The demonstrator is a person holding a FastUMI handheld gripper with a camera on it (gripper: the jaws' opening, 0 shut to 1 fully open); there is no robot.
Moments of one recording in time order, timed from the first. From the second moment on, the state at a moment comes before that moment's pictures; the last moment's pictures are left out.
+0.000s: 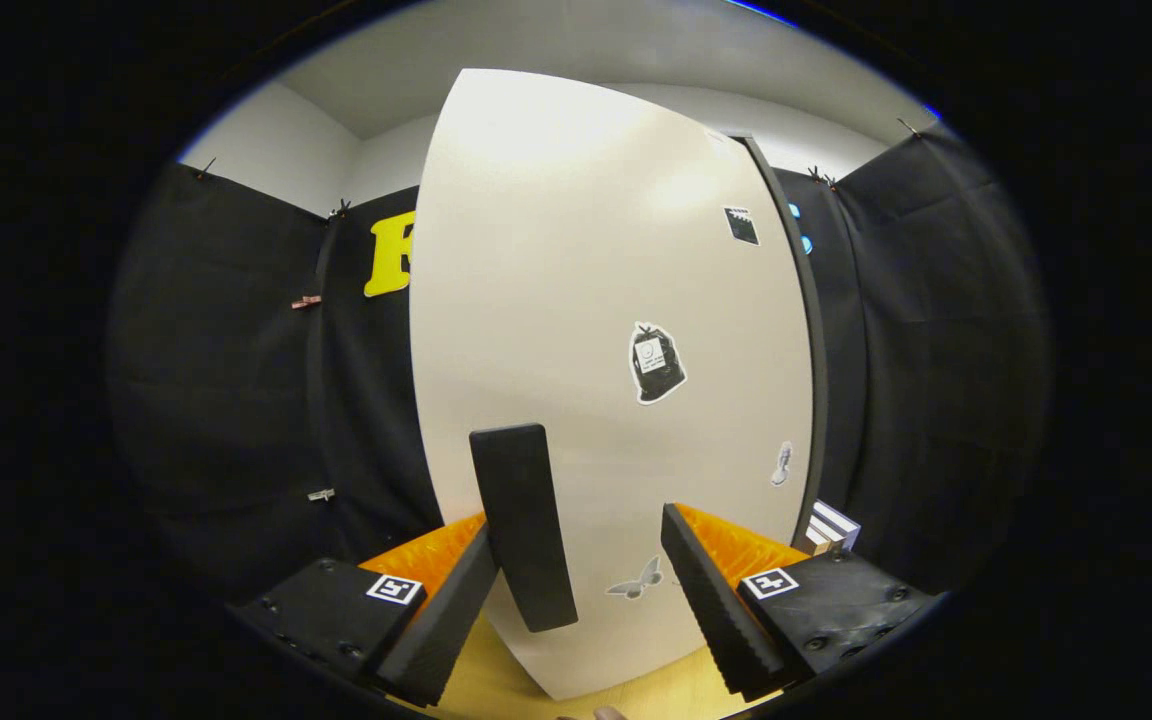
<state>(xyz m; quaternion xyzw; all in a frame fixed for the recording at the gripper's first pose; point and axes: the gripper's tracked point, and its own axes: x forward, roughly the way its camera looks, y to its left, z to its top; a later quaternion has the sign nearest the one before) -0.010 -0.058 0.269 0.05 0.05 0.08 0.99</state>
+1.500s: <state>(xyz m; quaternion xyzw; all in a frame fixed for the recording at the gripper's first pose) -0.047 -0.028 0.312 -0.01 -0.01 0.04 1.00</state>
